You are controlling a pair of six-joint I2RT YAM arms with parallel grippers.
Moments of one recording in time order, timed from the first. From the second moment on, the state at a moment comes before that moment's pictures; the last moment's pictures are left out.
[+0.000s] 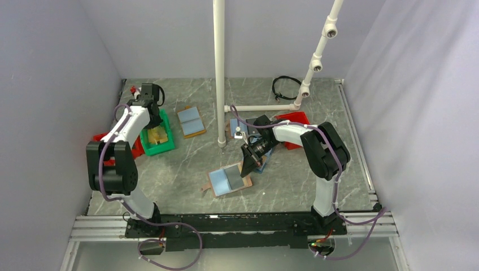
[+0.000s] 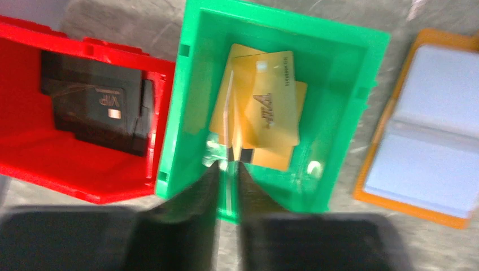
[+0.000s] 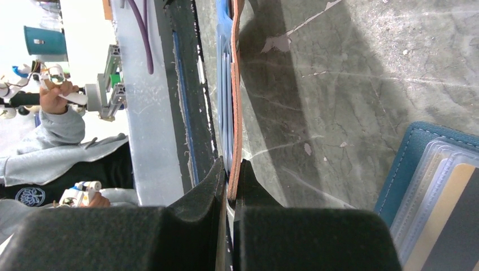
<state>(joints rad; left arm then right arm) -0.02 1.64 1.27 -0.64 -0.42 -0.43 0.53 1.93 1.16 -0.71 -1.12 -0.35</state>
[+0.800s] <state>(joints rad) -0.02 0.97 0.88 -0.51 0.29 -0.50 0.53 1.93 1.16 -0.72 -1.10 -0.35</state>
